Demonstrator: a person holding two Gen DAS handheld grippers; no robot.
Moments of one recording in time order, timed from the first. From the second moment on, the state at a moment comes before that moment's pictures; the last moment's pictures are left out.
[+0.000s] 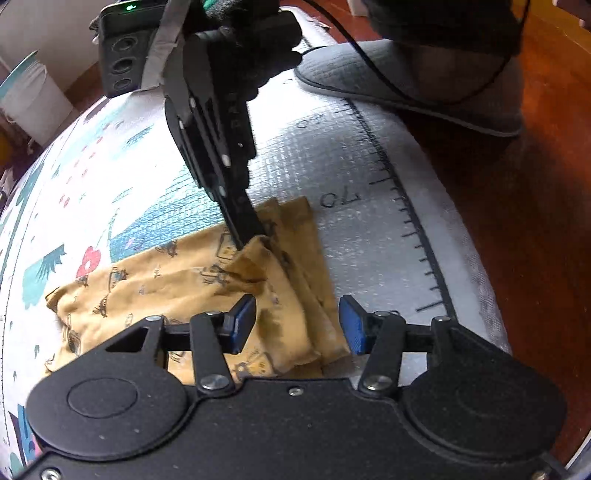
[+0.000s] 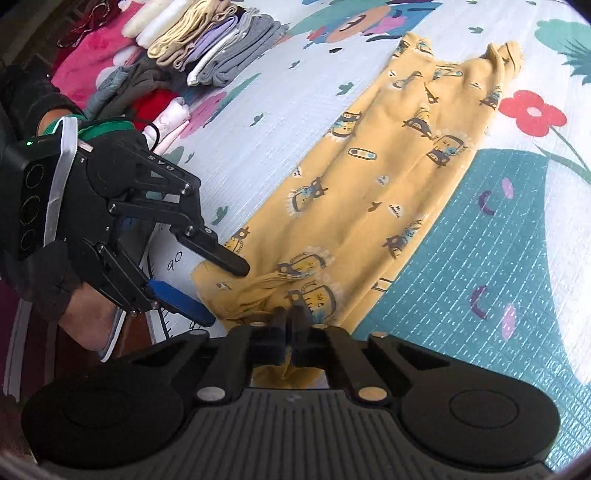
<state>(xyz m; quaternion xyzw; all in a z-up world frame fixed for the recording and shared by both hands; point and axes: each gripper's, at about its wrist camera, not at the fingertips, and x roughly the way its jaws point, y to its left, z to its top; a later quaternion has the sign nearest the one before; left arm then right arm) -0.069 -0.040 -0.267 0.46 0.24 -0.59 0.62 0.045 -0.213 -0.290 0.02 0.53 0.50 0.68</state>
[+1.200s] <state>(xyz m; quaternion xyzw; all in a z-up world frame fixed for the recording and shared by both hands) -0.062 -0.033 -0.249 0.45 0.30 -0.59 0.59 -0.014 -0.194 -0.266 -0.20 0.40 0.55 0.70</state>
